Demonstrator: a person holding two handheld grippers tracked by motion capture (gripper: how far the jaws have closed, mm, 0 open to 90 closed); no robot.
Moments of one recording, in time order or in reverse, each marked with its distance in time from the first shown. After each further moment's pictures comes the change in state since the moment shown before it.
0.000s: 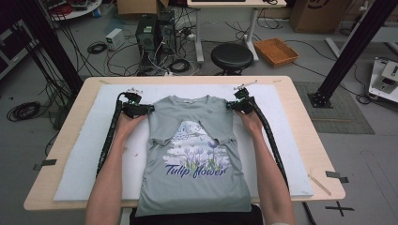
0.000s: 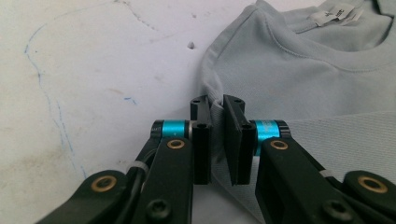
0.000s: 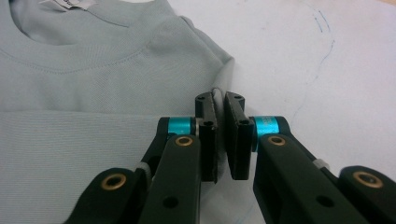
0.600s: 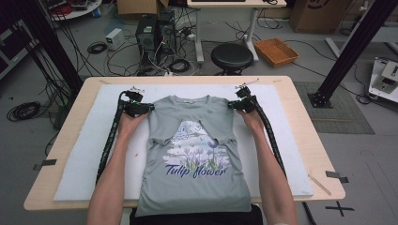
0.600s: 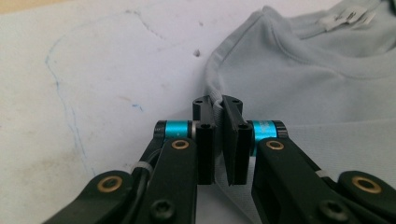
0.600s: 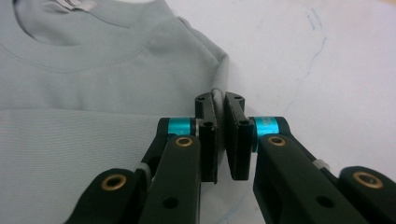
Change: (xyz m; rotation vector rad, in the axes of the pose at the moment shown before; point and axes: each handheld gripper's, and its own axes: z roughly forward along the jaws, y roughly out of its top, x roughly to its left) left arm -0.010 0.009 -0.006 -0.013 0.074 0.018; right arm -0.002 0.004 -0.010 0.008 -0.001 0.000
